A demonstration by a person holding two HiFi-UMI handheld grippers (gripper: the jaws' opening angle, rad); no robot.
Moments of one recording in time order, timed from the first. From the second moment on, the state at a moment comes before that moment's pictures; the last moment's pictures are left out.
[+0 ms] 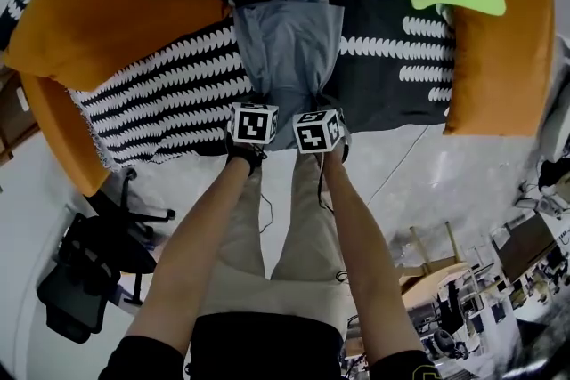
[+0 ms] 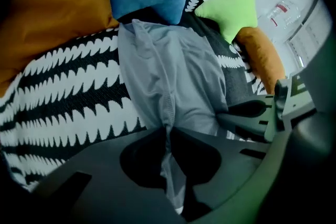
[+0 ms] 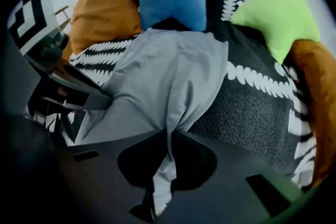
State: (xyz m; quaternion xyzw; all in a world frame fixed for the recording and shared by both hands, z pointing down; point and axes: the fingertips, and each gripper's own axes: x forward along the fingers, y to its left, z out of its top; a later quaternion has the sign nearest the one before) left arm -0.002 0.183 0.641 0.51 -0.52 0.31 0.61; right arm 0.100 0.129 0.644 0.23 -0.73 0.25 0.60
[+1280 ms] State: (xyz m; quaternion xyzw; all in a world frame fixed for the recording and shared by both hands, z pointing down) left arm -0.029 -0.019 0.341 0.82 -0.45 0.17 0.33; right arm 0.103 -0.071 0.339 0.29 -0.88 0.25 0.29
